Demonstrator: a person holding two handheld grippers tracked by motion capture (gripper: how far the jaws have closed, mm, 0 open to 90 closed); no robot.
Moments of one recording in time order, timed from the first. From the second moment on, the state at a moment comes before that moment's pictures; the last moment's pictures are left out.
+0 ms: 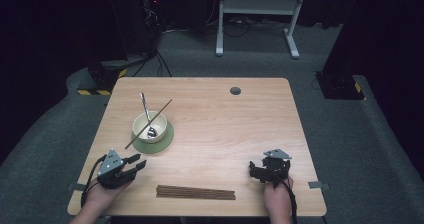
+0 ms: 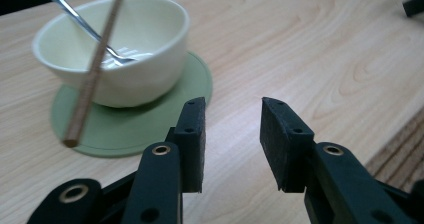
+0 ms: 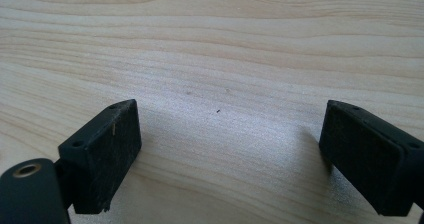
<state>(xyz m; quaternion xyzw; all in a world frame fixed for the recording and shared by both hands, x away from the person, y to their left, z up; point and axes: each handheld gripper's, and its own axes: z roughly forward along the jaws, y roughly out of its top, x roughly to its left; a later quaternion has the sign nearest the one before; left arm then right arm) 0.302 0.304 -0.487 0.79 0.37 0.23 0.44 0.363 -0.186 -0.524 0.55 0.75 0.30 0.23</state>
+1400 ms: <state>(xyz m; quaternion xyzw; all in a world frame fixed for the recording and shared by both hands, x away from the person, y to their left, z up) 0.299 0.249 -0.516 0.86 0.29 0.12 0.40 0.363 -0.186 -0.524 0.55 0.75 0.30 0.23</state>
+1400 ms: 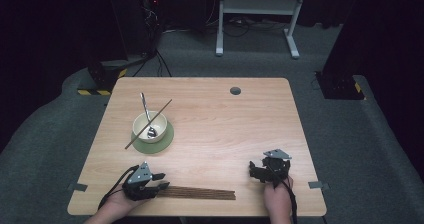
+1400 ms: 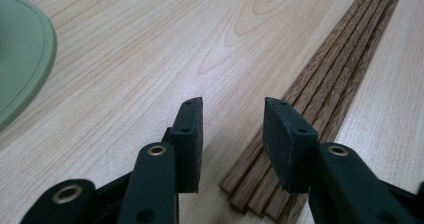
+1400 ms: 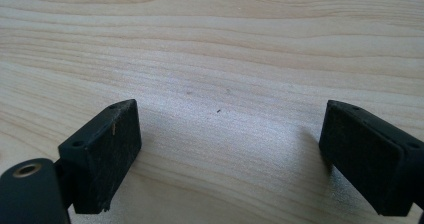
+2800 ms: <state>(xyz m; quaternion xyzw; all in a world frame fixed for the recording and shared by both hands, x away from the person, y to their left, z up) 0.302 0.248 -0.519 0.86 0.29 0.10 0.41 0.362 -0.186 -0.524 0.54 0.75 0.30 0.23</state>
